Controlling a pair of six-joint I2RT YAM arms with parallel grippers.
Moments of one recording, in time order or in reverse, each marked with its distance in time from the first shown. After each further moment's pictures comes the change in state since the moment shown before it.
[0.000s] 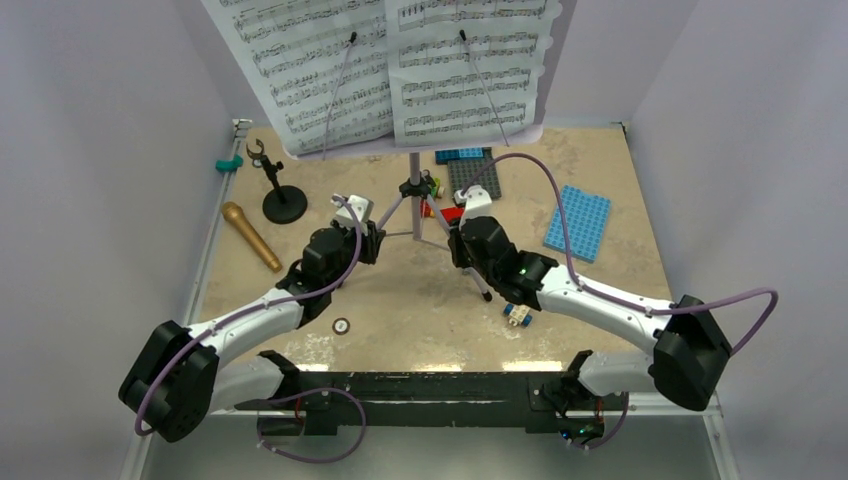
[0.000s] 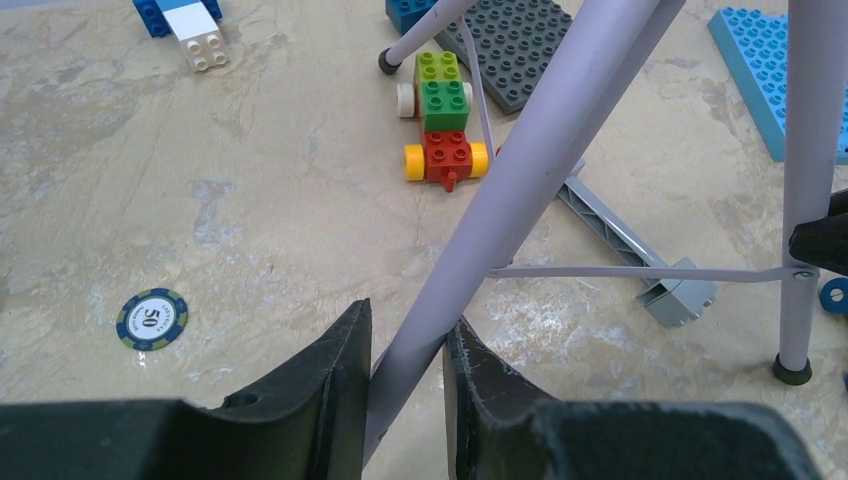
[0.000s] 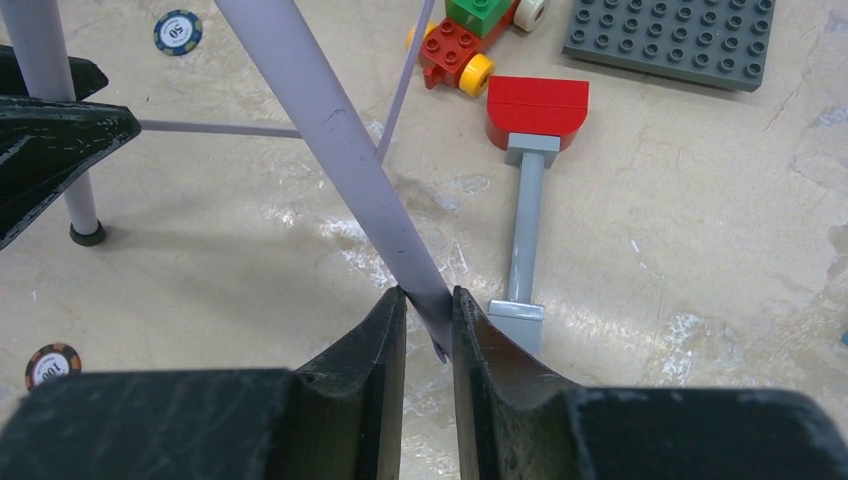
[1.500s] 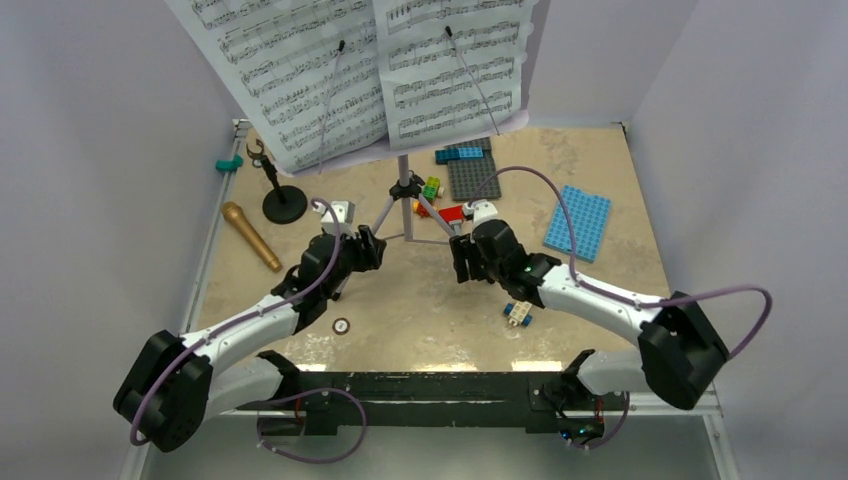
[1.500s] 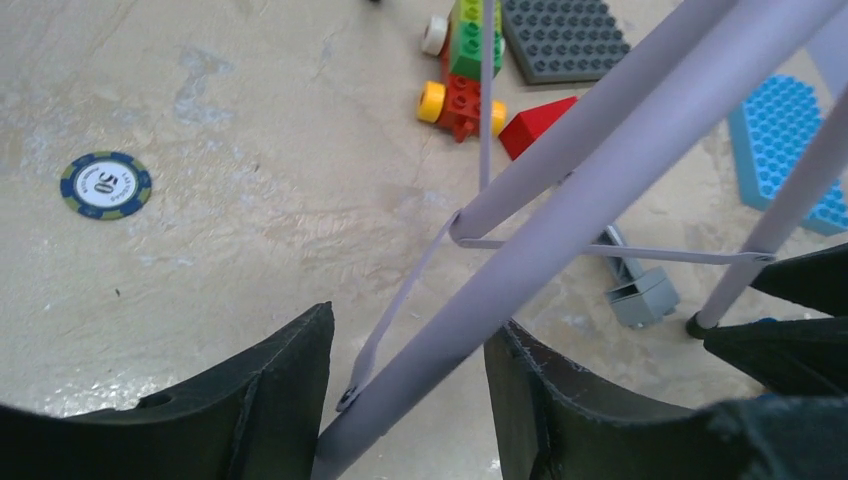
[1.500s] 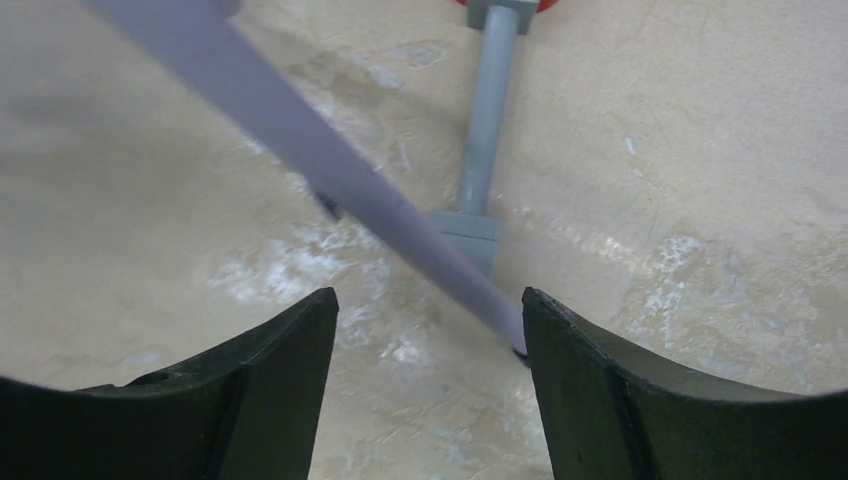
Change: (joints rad) left arm -0.001 -0.085 -0.048 -0.104 -0.048 -0.286; right arm -0.132 -0.034 -0.126 -0.050 -0.191 -0.053
